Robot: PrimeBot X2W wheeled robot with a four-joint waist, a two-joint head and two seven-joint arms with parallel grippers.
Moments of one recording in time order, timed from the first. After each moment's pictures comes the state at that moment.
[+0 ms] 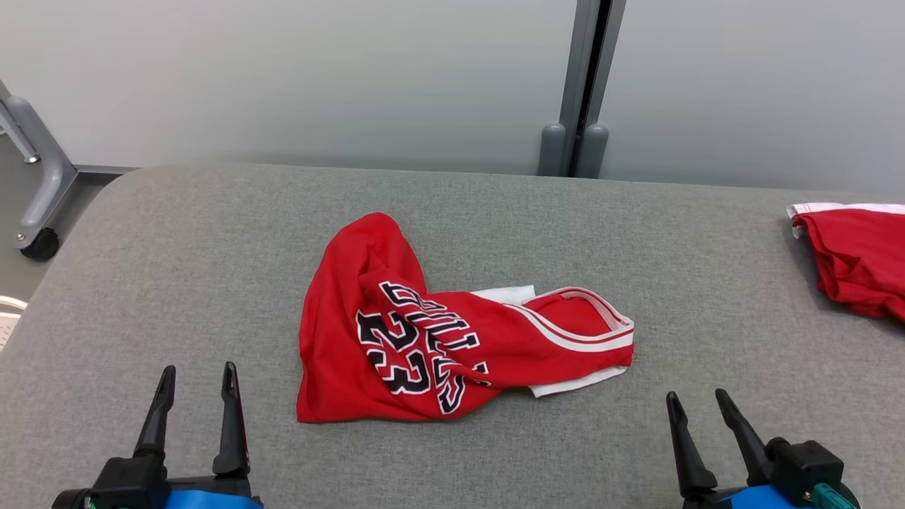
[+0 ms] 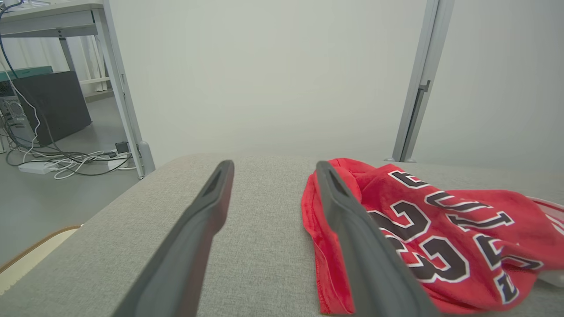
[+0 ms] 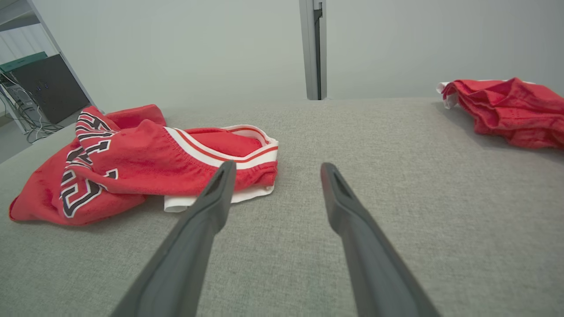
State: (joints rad) left arm 0.07 0.09 0.05 0.14 -0.10 -0.10 -0.26; right arm 0.02 -0.05 0.02 0.31 0.18 0.13 -0.26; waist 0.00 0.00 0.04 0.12
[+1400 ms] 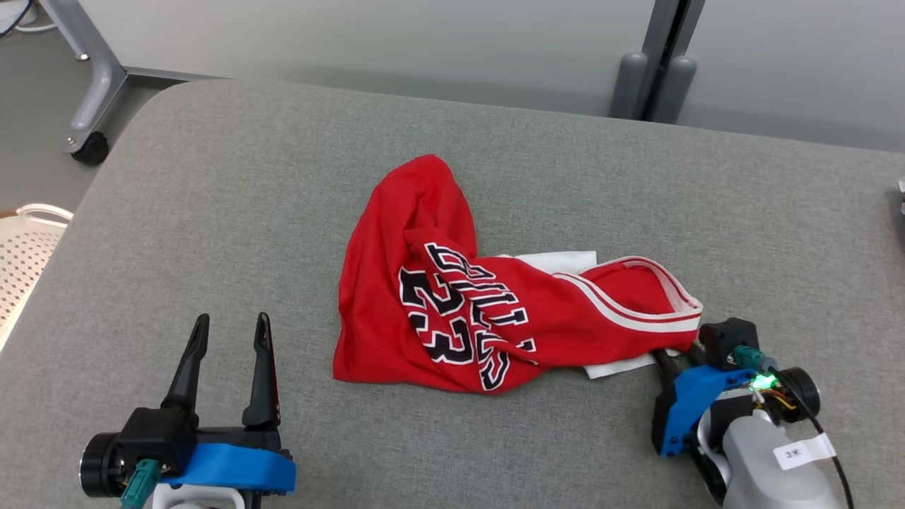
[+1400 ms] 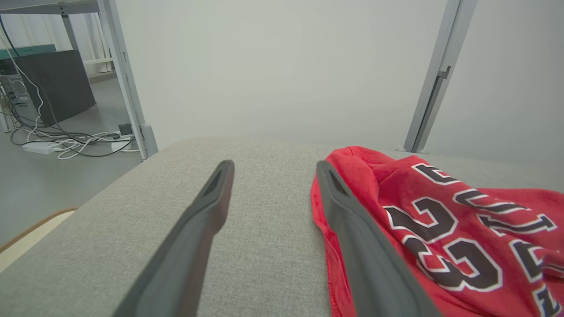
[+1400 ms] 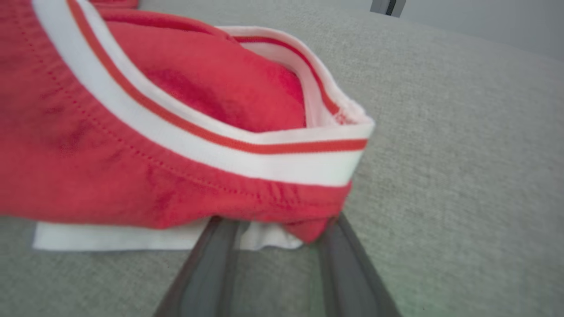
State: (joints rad) left arm -0.05 0.05 0.00 0.17 -0.11 -0.12 -0.26; right arm -0.53 -0.11 0.15 1.04 0.07 0.13 -0.26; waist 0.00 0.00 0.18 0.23
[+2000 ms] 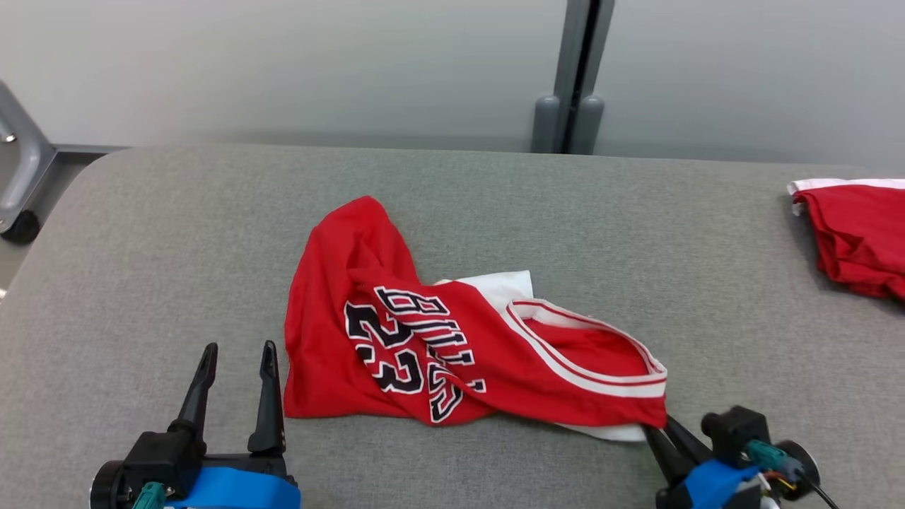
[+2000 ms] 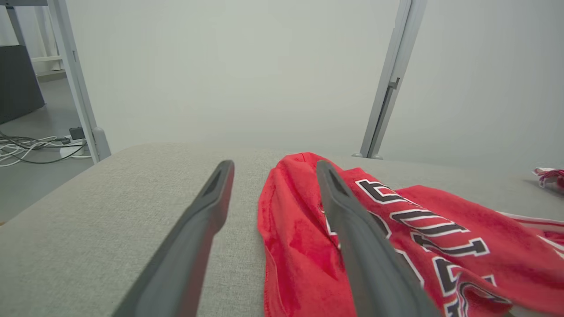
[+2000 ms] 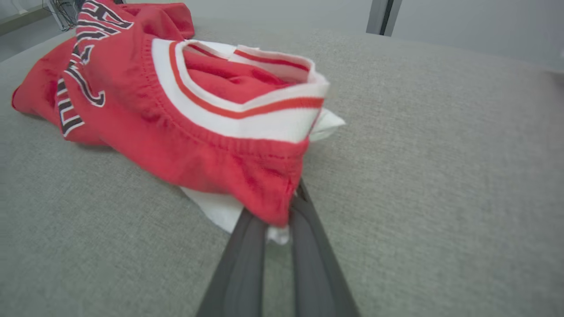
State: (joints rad) left arm 0.00 0.05 -0.01 0.19 -0.14 -0.13 -0.26; right arm -0.20 -0.20 0.34 0.58 0.26 0.13 -0.22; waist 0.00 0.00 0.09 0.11
